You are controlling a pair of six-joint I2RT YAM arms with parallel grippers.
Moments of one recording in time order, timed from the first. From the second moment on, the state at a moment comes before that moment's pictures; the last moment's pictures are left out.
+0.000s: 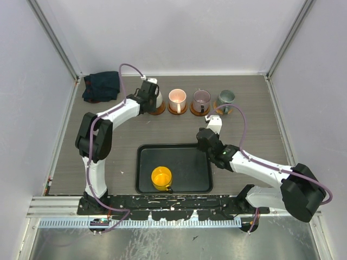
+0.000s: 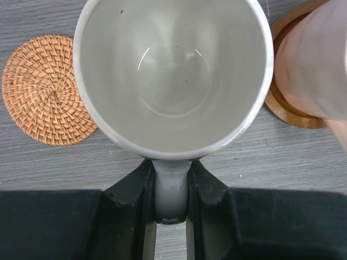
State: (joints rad) left arm -0.46 2.00 1.51 -0.32 -0.23 -0.27; right arm 0.77 1.19 0.60 -0.12 0.59 0.56
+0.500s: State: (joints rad) left arm -0.46 2.05 1.56 -0.39 -0.21 -0.27; right arm 0.77 1.20 0.60 -0.12 0.57 0.56
